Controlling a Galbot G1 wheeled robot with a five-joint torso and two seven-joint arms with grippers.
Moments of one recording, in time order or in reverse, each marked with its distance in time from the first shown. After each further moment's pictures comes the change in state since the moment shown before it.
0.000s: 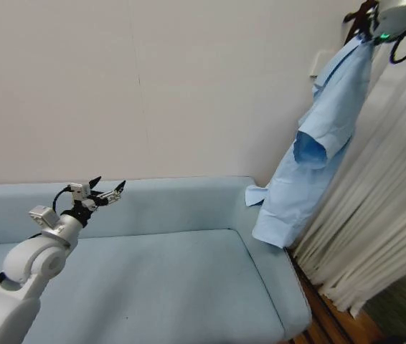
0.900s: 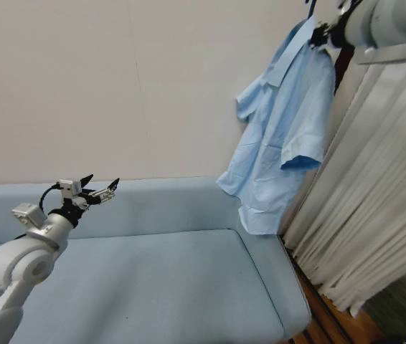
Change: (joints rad) left arm 0.136 0.008 -0.117 -0.103 -0.026 0.036 -0.042; right arm -0.089 -0.107 0.141 0.315 -0.237 -0.229 -0.290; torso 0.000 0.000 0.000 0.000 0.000
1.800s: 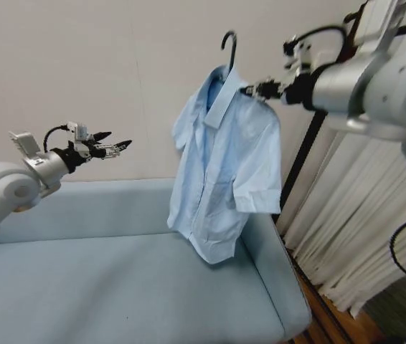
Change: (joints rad) left arm -0.812 0.480 0.603 0.197 -0.454 0.008 -0.079; right arm -0.484 -0.009 0.590 0.246 0.115 -0.053 -0.218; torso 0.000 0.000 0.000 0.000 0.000
